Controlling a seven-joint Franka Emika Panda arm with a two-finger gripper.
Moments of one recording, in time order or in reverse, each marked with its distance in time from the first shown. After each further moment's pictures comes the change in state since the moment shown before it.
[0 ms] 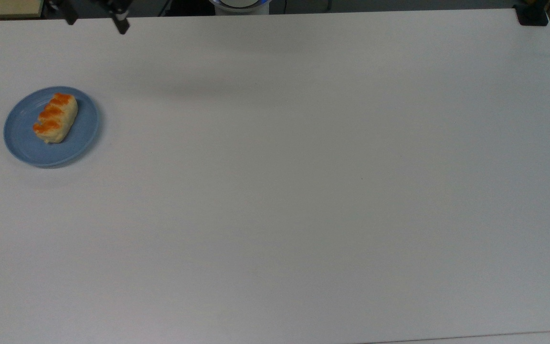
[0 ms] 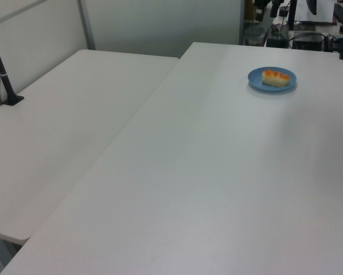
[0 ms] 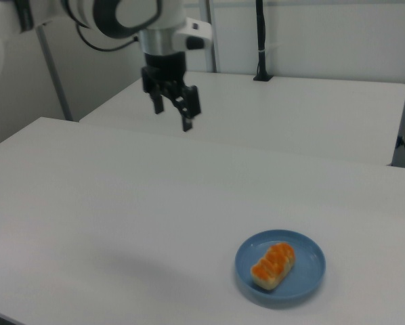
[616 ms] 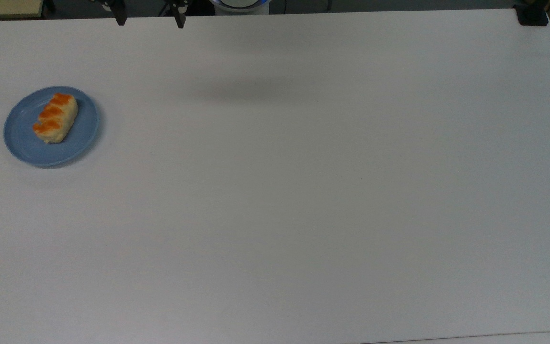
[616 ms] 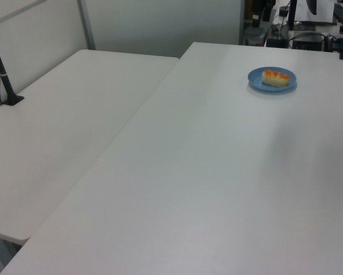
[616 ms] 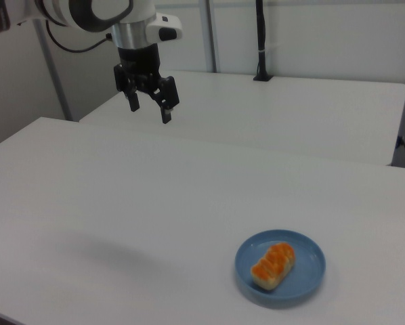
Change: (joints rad) arm 0.126 -0.026 -0.002 -0.026 -0.048 0.003 -0.060
